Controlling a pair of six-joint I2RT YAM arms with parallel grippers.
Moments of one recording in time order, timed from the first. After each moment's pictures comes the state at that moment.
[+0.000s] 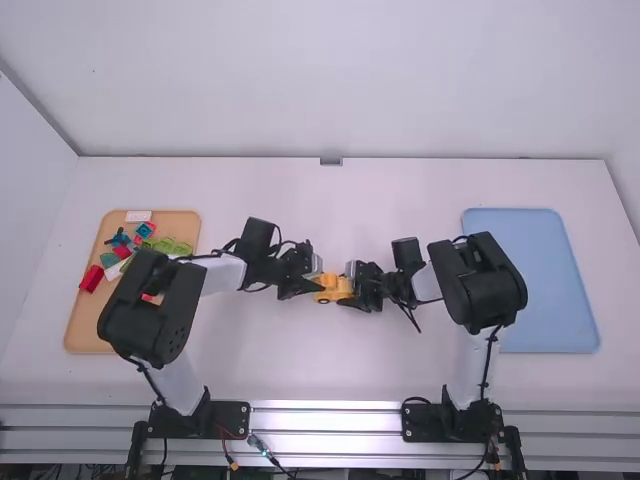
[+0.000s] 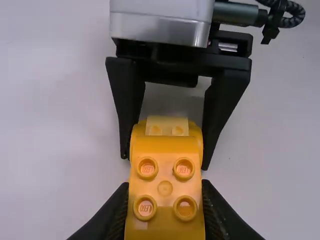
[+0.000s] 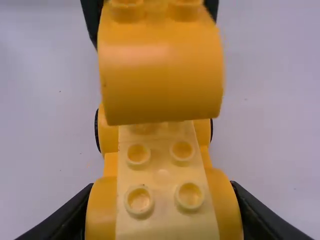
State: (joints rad) left arm -0.27 1.80 0.77 0.03 0.91 0.91; right arm 0.26 2.07 0.67 0.39 -1.00 -0.97
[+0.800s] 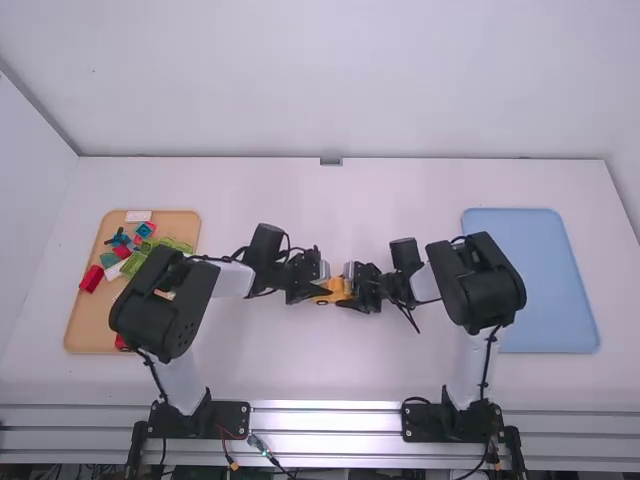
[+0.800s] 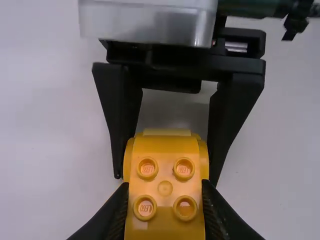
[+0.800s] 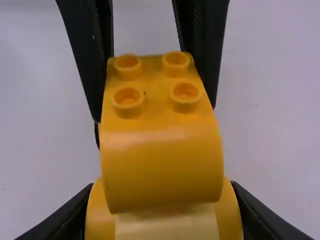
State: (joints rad) left arm -0.32 1.85 0.73 0.18 0.87 0.86; right arm 0.28 2.07 0.67 0.39 -1.00 -0.97
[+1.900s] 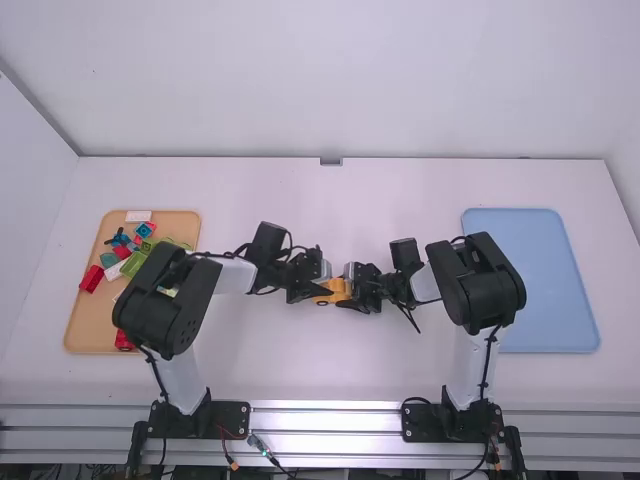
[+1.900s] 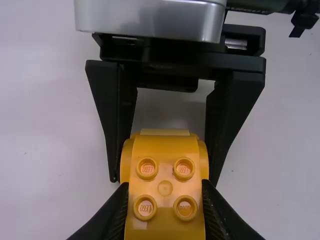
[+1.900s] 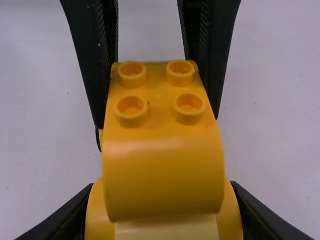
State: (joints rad) left arm -0.33 1.87 0.77 0.10 0.88 0.89; right arm 0.28 2.07 0.67 0.39 -1.01 -0.97
